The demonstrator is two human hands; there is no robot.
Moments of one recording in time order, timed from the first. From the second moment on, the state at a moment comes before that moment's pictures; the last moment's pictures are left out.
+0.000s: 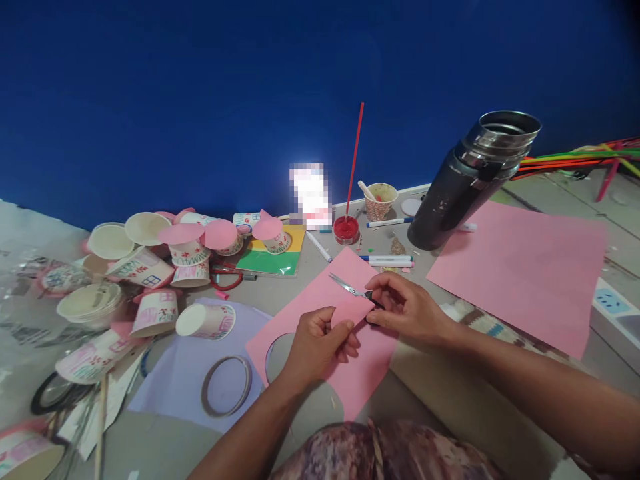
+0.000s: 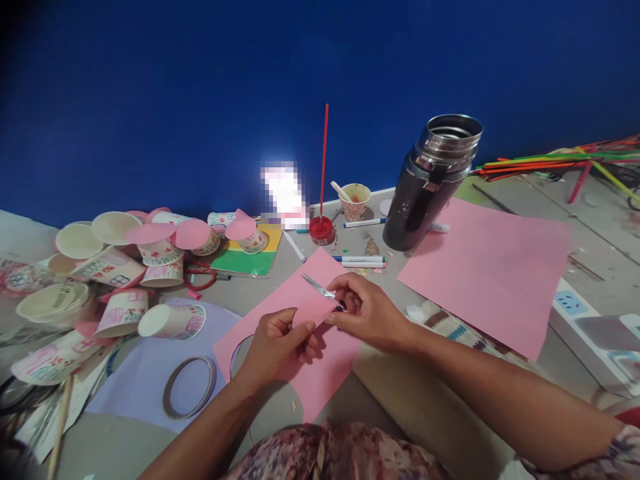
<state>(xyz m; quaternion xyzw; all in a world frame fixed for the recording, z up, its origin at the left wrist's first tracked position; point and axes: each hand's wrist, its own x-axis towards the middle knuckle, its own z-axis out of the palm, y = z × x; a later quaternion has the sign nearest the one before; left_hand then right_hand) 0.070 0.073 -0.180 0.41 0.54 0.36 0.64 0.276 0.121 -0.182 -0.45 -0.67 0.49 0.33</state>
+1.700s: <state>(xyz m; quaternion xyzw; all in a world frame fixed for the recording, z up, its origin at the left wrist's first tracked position) 0.073 0.066 -0.185 0.52 0.49 0.41 0.56 0.271 0.107 -0.184 -0.48 -0.64 0.48 0.37</state>
